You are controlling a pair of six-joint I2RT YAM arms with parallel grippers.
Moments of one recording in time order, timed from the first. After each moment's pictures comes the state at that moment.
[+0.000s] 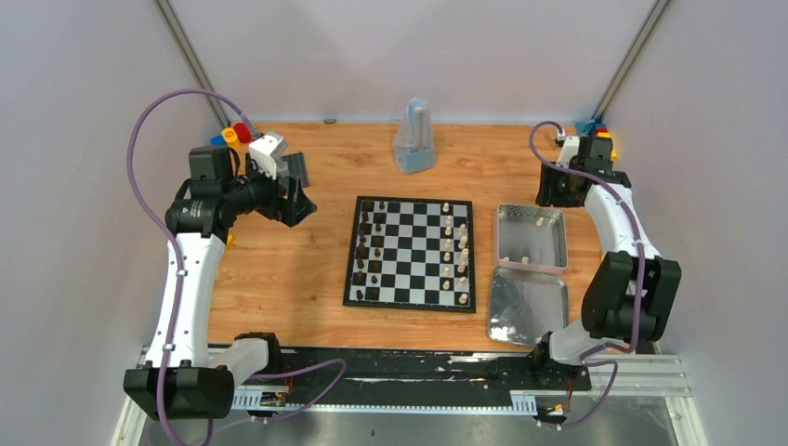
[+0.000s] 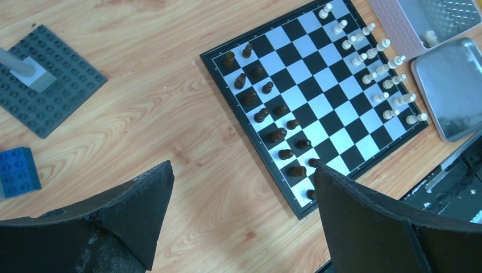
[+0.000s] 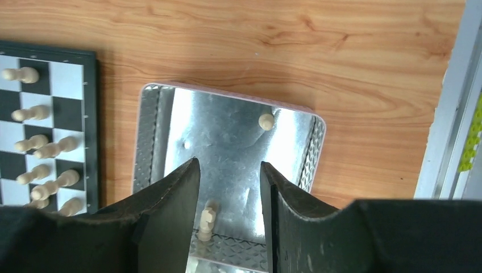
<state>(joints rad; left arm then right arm) 0.04 1.09 1.25 -0.83 0.63 0.24 -0.15 1.51 1.25 -0.63 -0.22 -0.13</state>
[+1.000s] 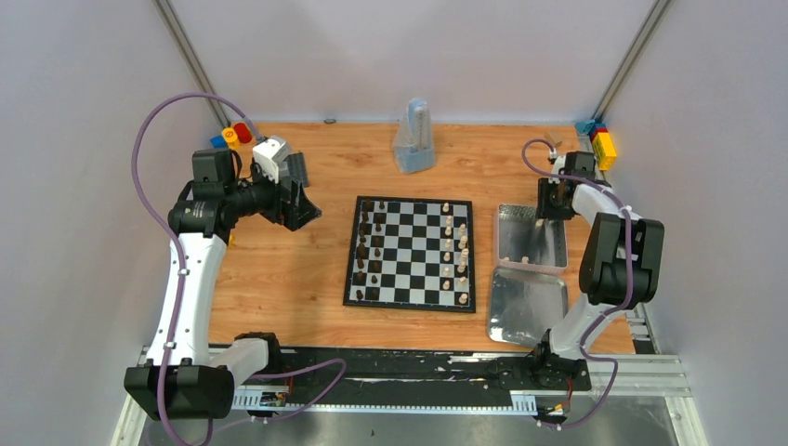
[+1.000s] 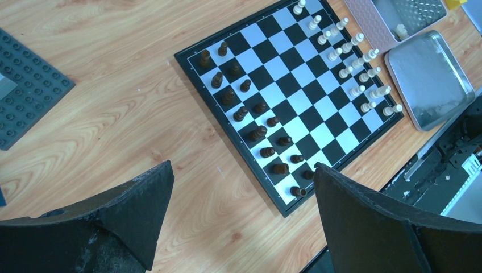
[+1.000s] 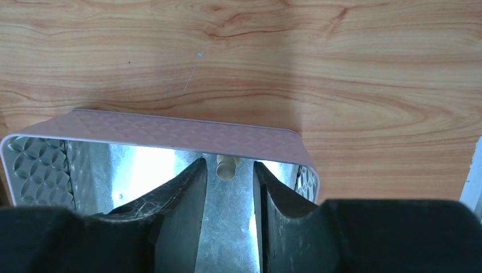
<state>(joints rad) 0.04 1.09 1.22 -0.83 0.73 0.24 -0.18 1.76 1.16 -0.42 -0.11 -0.10</state>
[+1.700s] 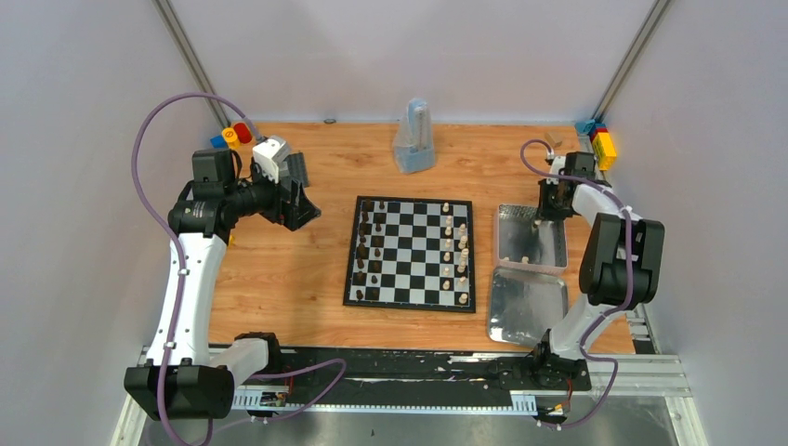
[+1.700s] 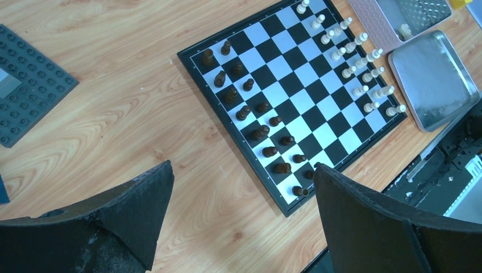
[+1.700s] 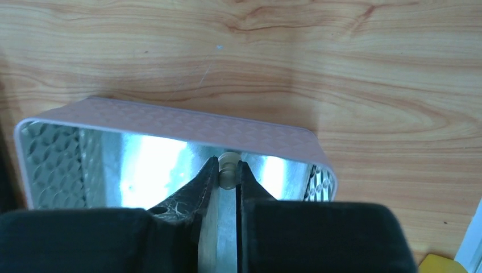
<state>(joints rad) 0.04 1.09 1.22 -0.83 0.72 0.24 -0.18 1.78 1.16 -0.43 -0.15 -0.13</state>
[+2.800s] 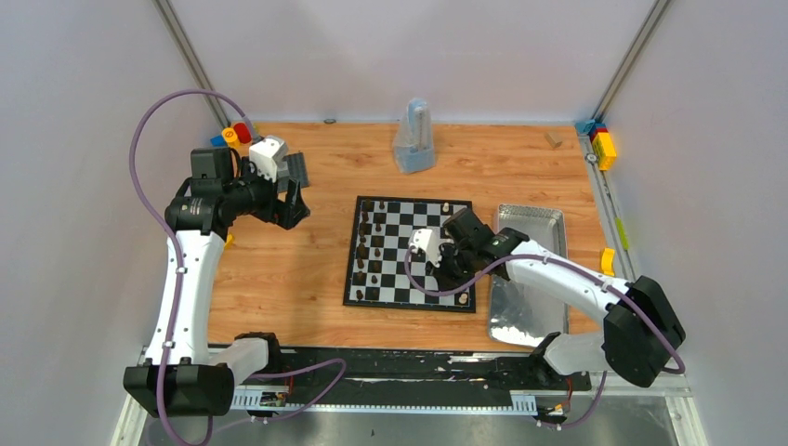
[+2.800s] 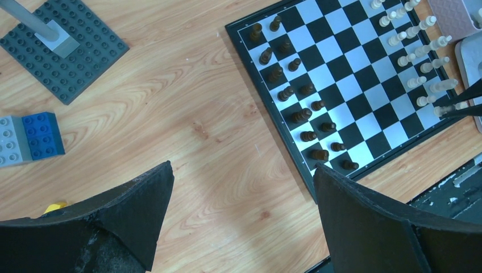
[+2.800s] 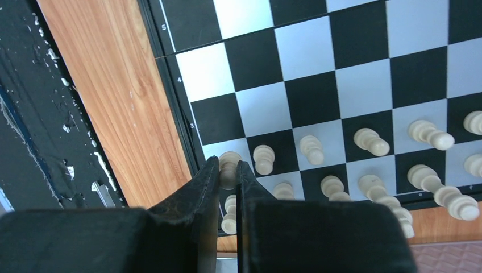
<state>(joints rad) 0.04 1.10 1.27 -0.90 0.54 0.29 0.73 1.33 0.87 -0.61 -0.34 -0.44</state>
